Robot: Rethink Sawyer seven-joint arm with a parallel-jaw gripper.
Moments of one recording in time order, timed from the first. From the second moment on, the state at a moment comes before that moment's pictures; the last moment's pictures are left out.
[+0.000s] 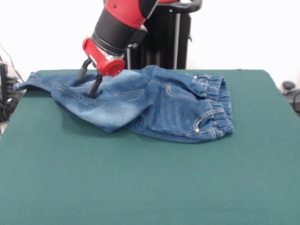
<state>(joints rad) 0.03 -0.42 -0.53 1.64 -0.25 0.25 2.70</state>
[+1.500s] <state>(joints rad) 0.09 -0.20 -0.68 1.84 0.11 -0.21 2.70</state>
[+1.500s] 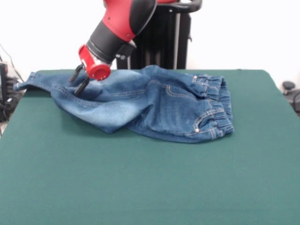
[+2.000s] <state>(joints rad) 0.08 -0.37 -0.68 1.88 0.11 -0.21 2.70</state>
